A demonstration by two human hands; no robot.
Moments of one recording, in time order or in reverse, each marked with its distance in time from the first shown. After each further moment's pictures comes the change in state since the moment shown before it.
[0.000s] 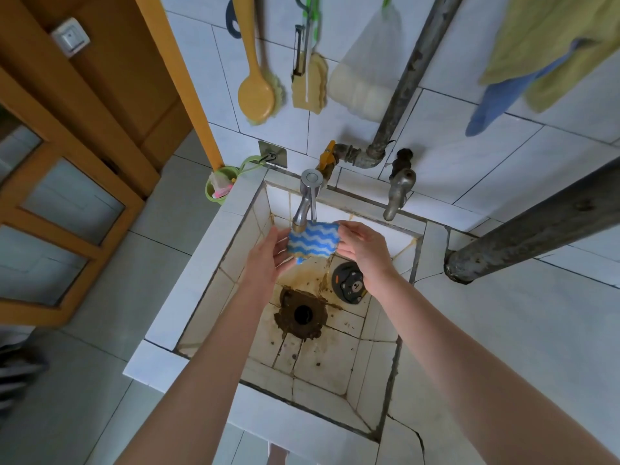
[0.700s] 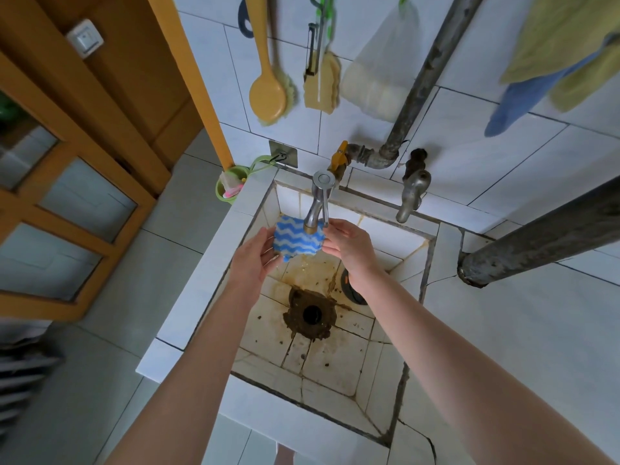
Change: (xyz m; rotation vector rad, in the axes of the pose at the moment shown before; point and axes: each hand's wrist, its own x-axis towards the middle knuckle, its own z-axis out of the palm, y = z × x) left_hand 0.003 0.017 -0.030 0.032 0.056 0.053; right_hand 0.003 -0.001 0.038 0.016 -0.059 0.038
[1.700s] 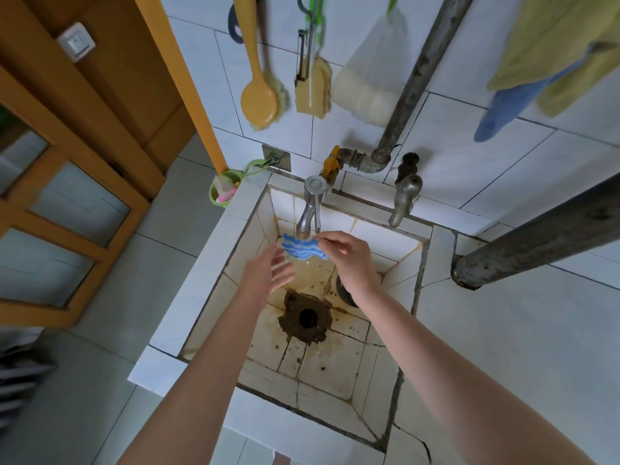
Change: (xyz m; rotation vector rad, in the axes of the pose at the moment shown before) left_hand -0.004 -0.011 0.018 0.120 0.020 -0.161; right_hand -0.008 0.013 -0.014 -0.228 -0.017 -0.265
